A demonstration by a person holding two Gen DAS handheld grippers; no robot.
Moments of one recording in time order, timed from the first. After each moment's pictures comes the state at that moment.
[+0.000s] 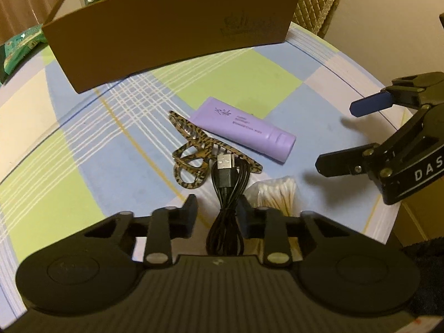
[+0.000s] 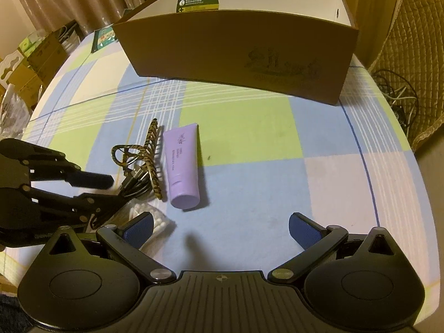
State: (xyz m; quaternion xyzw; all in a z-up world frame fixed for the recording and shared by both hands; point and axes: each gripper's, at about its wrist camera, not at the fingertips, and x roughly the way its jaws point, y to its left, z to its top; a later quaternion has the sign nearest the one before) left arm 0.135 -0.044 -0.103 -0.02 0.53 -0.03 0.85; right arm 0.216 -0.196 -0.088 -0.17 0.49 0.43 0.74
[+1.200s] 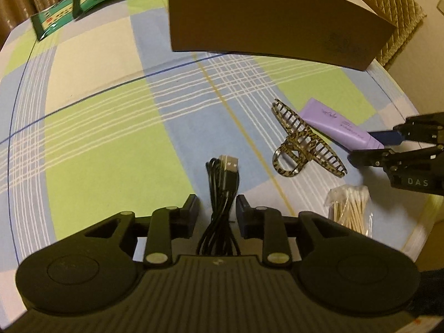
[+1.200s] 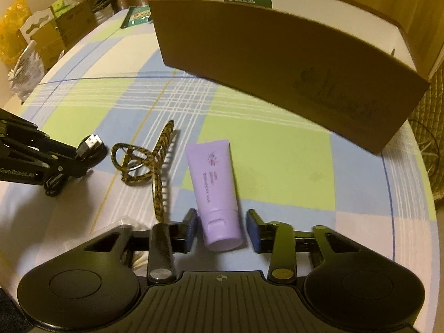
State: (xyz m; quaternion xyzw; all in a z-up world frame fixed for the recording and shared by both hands) left arm 0.110 0.028 -0.112 -0.11 0.53 0.09 0.84; right arm 0.214 -0.153 -0.115 -0.25 0.42 0.49 0.72
